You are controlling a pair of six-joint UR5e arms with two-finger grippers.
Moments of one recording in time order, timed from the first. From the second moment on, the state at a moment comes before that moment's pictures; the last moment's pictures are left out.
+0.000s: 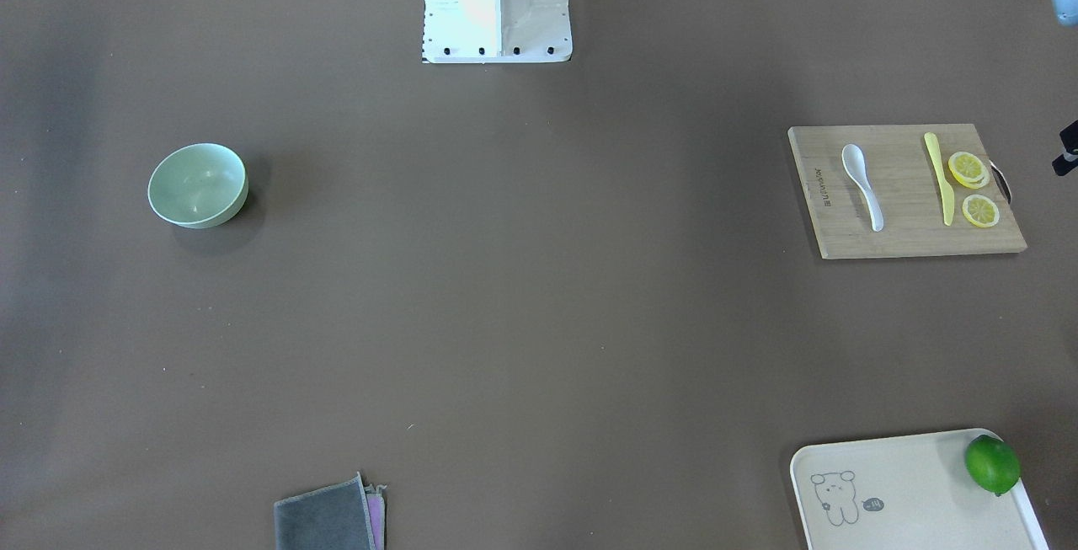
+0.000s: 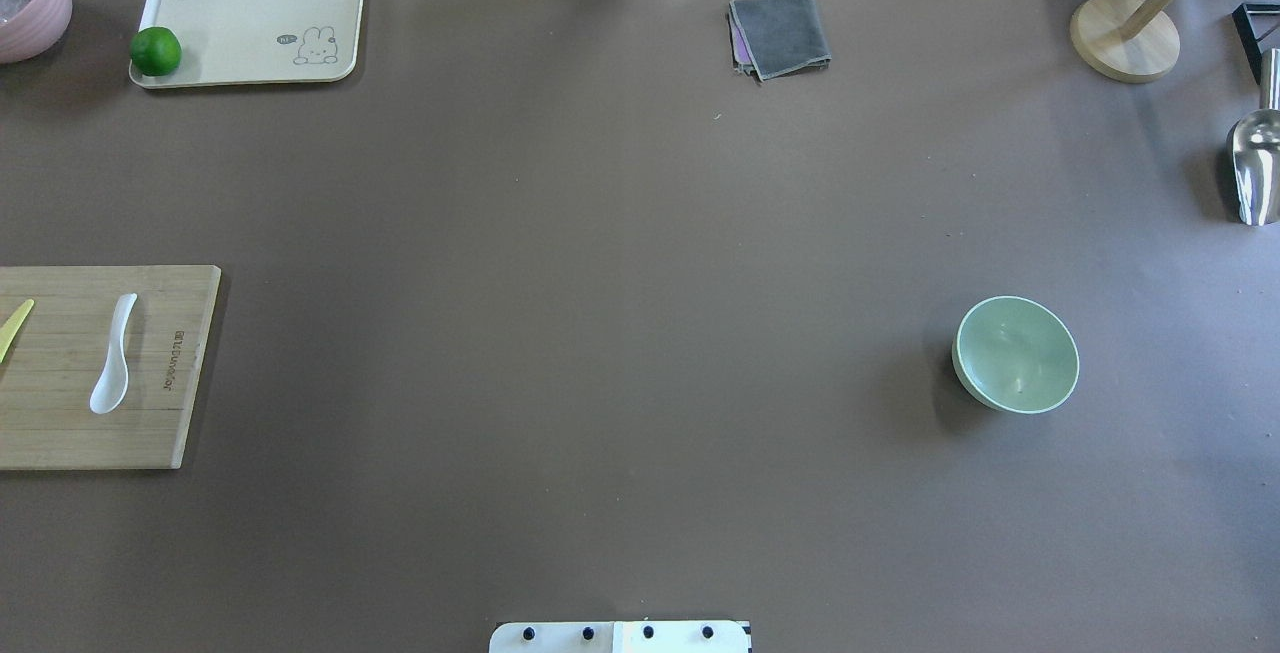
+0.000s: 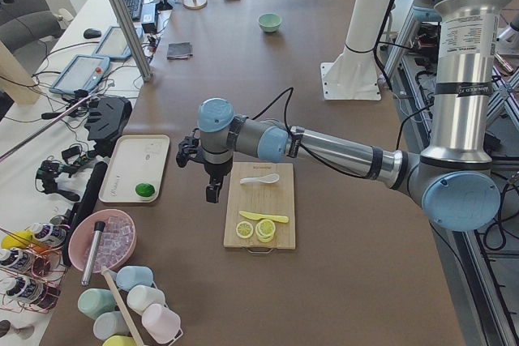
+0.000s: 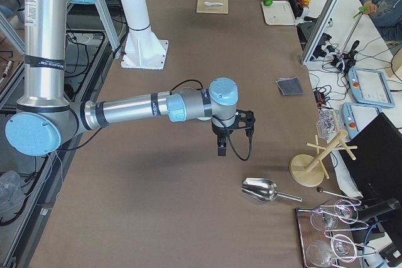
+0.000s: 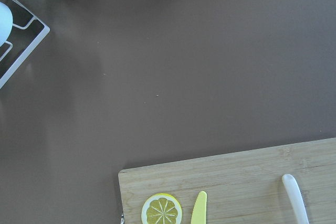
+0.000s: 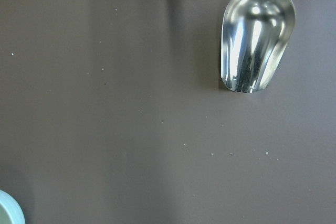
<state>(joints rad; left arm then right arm) -1.43 -1.57 -1.81 -1.62 -2.30 -0.13 1.45 -1.67 1.87 -1.55 2.35 0.27</state>
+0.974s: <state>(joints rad) -1.25 -1.65 -1.82 -1.66 -2.29 -0.33 1.07 -1.60 1.98 -1.44 2.29 0.65</state>
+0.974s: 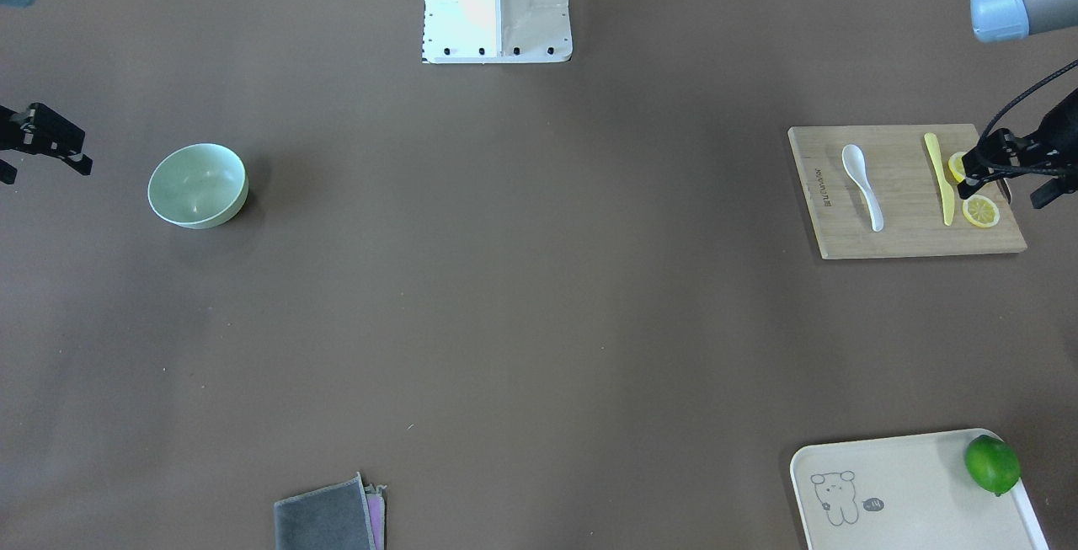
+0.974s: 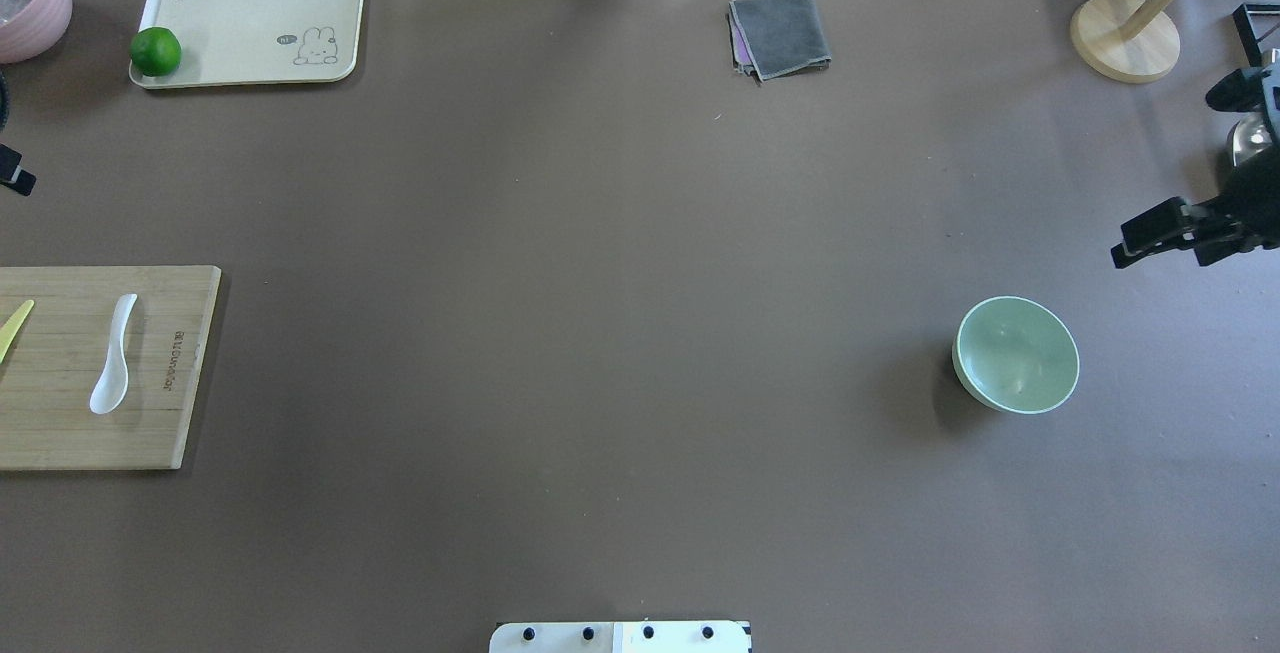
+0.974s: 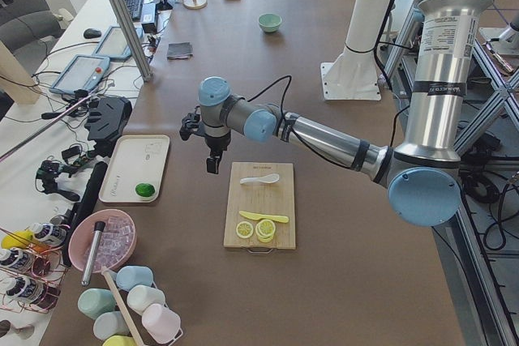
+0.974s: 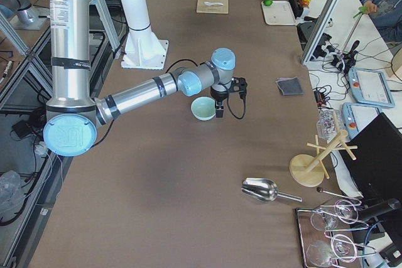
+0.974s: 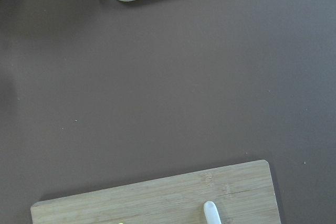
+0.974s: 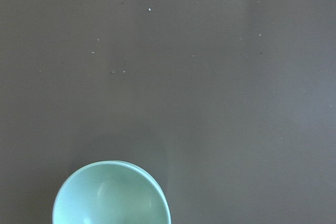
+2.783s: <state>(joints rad) -1.24 -1.67 -1.80 -1.66 -2.28 -0.38 0.86 -1.60 1.80 -1.23 2.18 0.78</state>
